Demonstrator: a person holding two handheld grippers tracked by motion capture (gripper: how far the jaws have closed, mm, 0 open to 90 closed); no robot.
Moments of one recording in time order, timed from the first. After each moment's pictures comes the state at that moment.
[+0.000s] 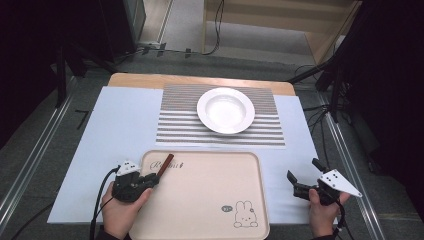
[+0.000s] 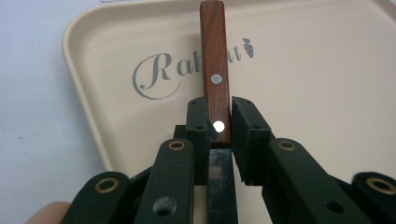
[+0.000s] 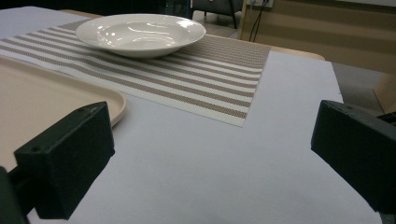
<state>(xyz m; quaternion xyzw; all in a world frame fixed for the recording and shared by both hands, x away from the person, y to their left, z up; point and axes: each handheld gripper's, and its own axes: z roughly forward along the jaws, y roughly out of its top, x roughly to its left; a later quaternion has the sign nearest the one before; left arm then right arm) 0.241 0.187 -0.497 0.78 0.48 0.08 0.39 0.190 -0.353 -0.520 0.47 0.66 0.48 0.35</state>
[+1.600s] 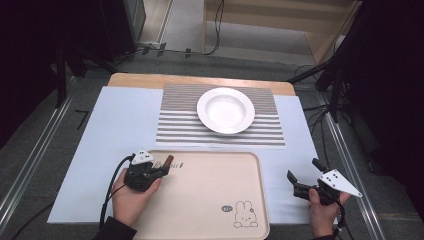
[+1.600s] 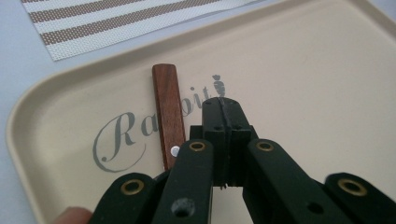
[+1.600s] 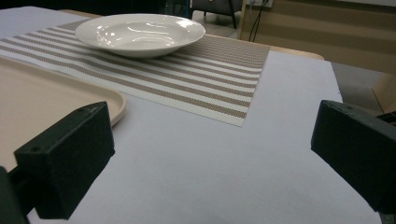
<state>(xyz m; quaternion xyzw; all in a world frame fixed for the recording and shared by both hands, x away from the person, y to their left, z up) 0.267 0.155 -0.485 0.81 0.43 0.08 0.38 0.191 -0.353 -0.520 0.47 0.65 0.48 0.35</state>
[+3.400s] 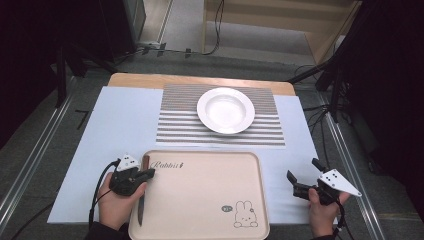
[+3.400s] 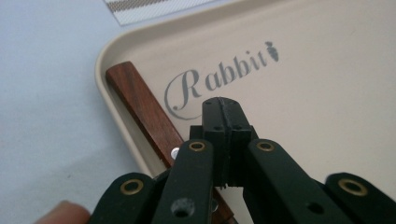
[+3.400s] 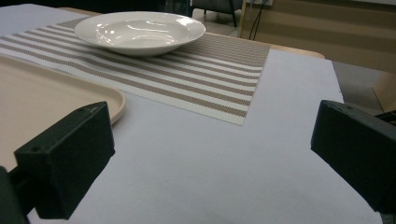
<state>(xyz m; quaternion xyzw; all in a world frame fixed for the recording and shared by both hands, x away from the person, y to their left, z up) 0.258 0.196 -0.497 0.81 0.43 0.12 0.38 0.191 -0.352 -0.520 0.48 0.66 0.47 0.35</state>
